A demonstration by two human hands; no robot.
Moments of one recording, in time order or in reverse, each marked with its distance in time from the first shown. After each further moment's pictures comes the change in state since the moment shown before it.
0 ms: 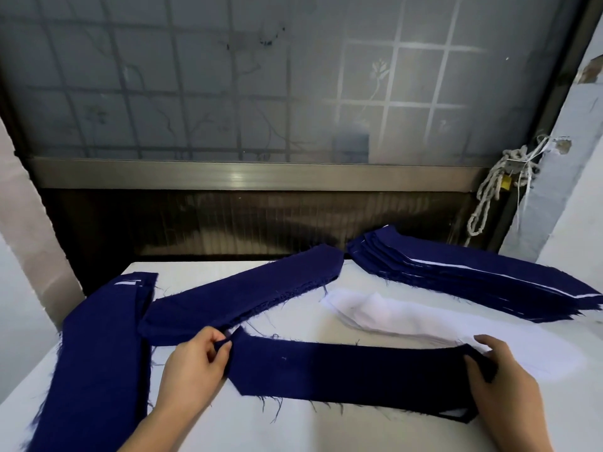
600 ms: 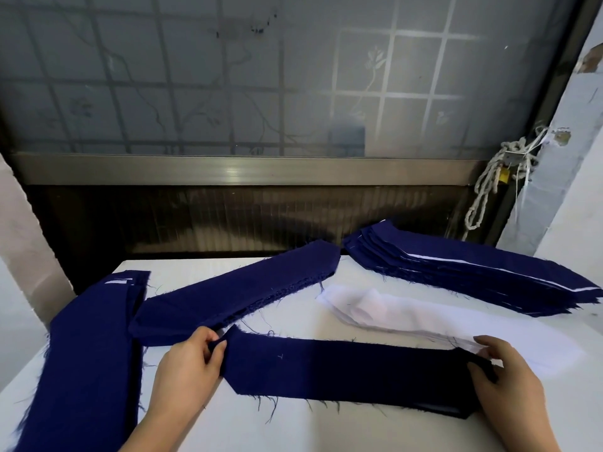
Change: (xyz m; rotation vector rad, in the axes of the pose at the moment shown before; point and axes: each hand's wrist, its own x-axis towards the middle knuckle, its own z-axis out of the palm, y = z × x) left_hand 0.000 -0.002 0.008 0.095 0.037 -0.005; right_hand 0.003 0.003 -0.001 0.104 -0.031 0.096
